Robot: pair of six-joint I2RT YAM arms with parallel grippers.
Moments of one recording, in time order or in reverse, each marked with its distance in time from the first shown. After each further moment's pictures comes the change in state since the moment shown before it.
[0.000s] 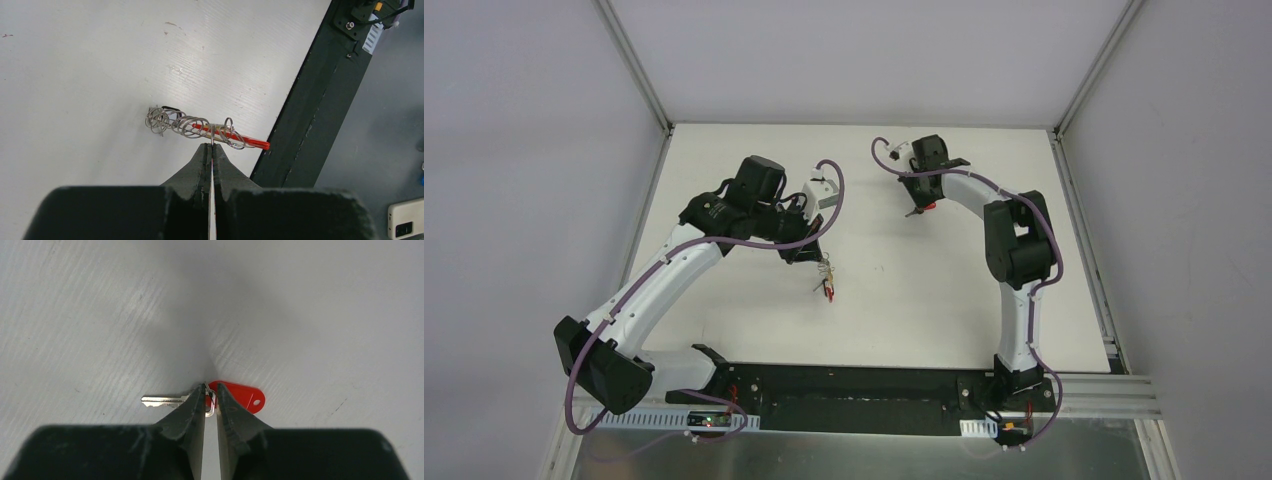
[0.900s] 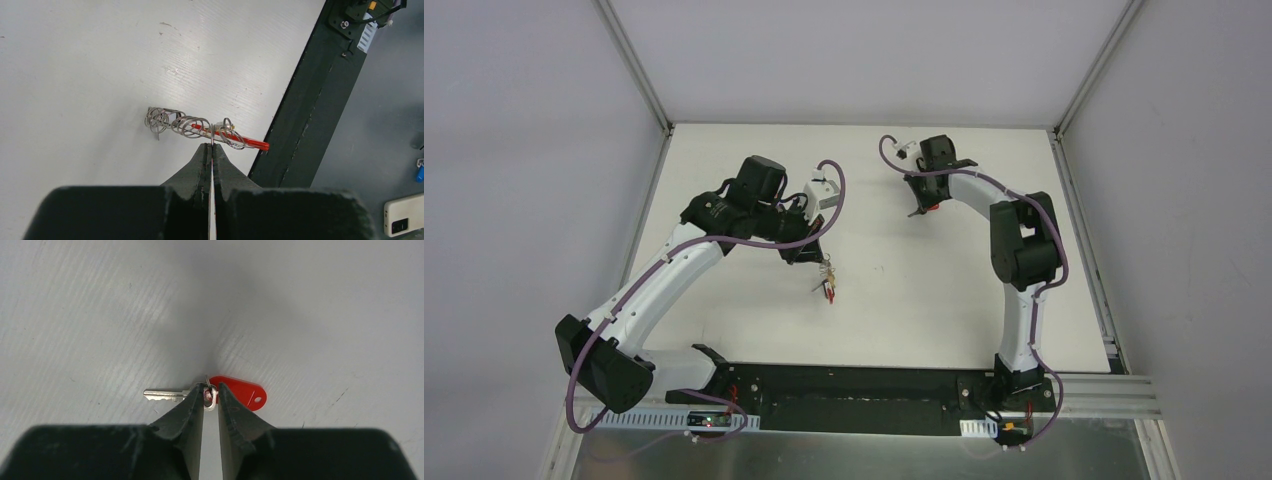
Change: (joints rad) left arm 0.000 0.006 0.000 -0.001 0.018 0.000; right arm -0.032 -0.030 -0.038 0.013 -0.043 0.024
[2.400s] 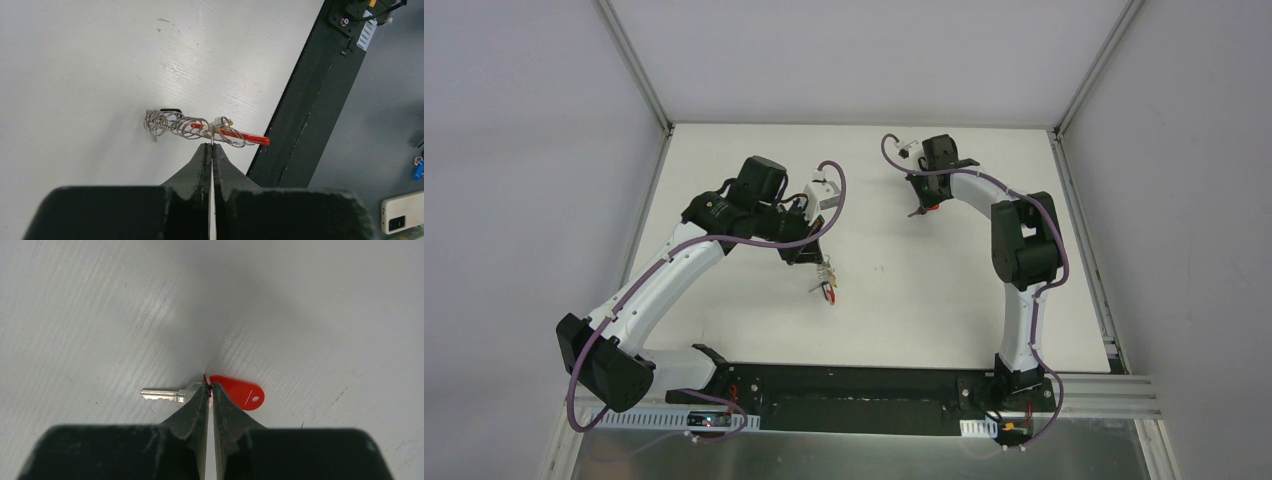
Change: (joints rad) left arm 0.000 0.005 0.000 -0.010 0.001 0.000; right arm -0.013 0.000 0.000 -0.001 -0.016 0.011
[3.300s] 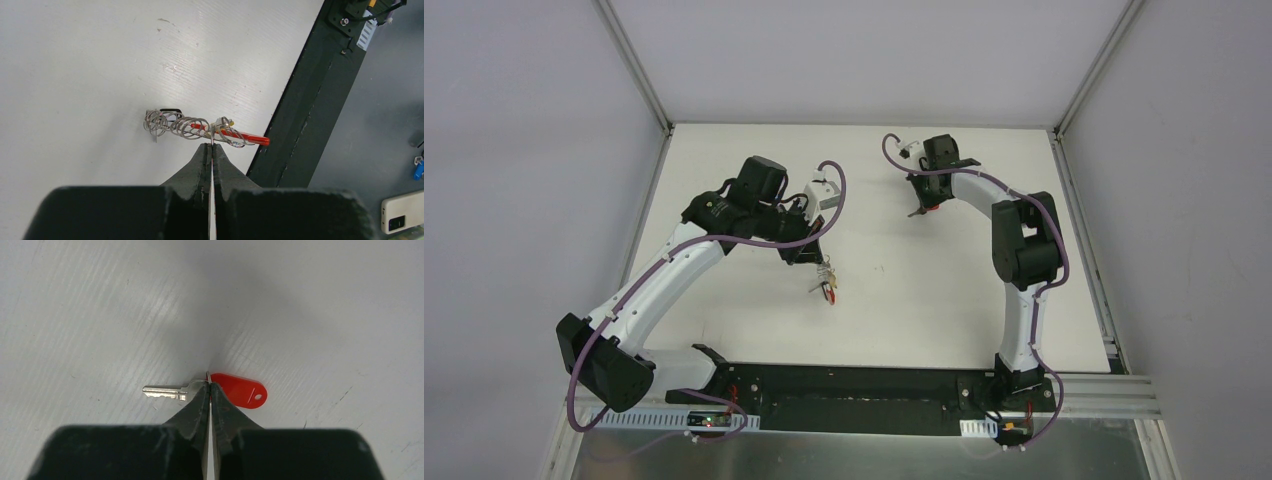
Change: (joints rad) left arm 0.000 0.000 0.000 0.000 0.001 0.000; right arm -0.006 0.000 0.000 -0.007 -0.018 0.003
